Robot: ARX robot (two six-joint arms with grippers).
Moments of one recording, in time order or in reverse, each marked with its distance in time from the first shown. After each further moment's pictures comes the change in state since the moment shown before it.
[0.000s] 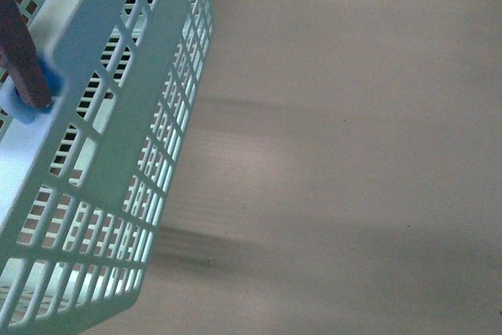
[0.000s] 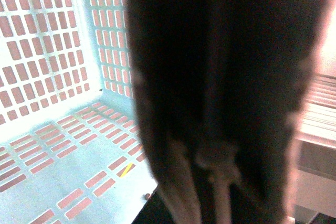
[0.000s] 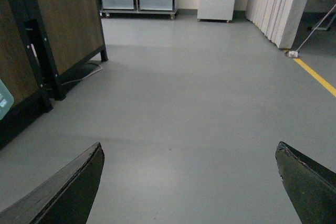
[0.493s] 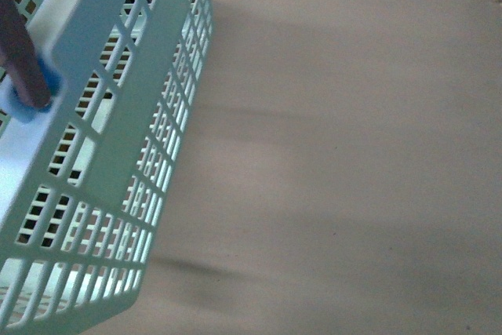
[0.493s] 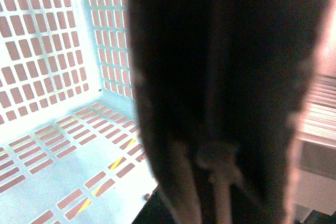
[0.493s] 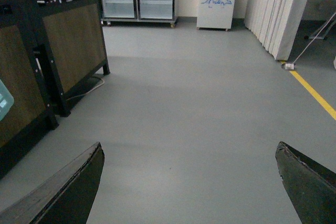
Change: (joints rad) left arm 0.000 0.000 0.000 0.000 0.000 0.000; right arm 0.000 0.000 0.000 0.000 0.000 0.000
